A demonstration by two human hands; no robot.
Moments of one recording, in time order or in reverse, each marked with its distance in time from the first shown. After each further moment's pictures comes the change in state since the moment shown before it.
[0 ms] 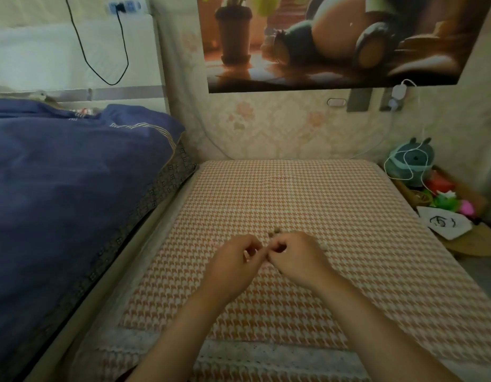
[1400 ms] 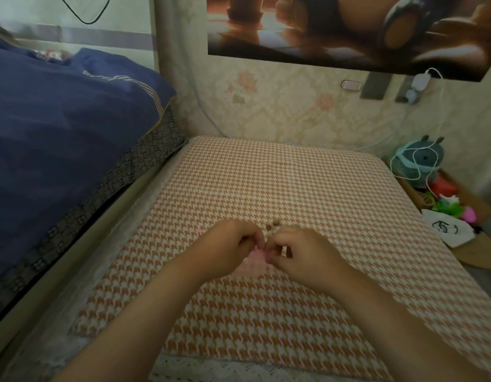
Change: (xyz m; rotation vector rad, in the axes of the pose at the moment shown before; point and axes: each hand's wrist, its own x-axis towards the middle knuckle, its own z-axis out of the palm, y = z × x) left_hand 0.054 -0.044 -0.003 0.037 -0.289 0.112; right_hand 0.040 0.035 0.011 -0.349 -0.121 -0.286
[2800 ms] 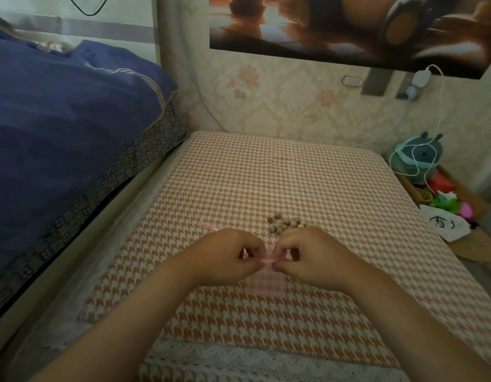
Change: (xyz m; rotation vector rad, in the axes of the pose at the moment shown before) left_hand -0.027 0.000 -0.001 0.049 -0.172 0.104; right_hand -0.016 -0.006 -0.012 0.023 -0.122 -0.045
